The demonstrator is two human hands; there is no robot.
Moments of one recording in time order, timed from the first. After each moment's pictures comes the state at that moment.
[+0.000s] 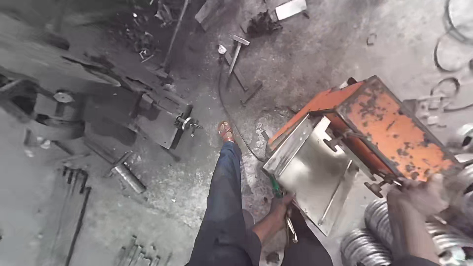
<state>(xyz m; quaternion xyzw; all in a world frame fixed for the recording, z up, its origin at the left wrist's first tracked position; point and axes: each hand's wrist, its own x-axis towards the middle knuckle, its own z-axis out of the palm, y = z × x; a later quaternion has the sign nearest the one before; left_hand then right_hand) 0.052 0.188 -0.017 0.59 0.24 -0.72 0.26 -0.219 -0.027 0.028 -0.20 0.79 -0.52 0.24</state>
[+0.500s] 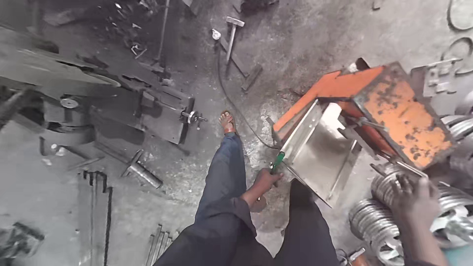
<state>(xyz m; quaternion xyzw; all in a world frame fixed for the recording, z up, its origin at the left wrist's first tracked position) 0.182 0.180 -0.026 0.65 -0.17 -0.74 -0.02 -0.236 0.098 0.067 -0.19 0.86 -0.32 0.34</state>
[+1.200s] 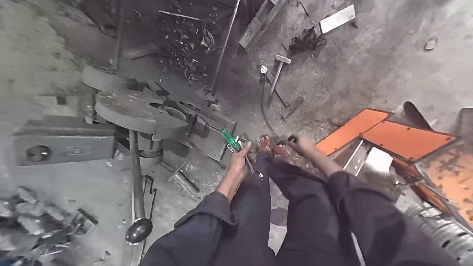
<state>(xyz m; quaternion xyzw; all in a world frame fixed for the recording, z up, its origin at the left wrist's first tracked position) 0.525 -0.025 0.034 0.71 0.16 -0.56 0.40 0.286 -0.149 -0.041 -0.58 0.50 0.28 0.57</state>
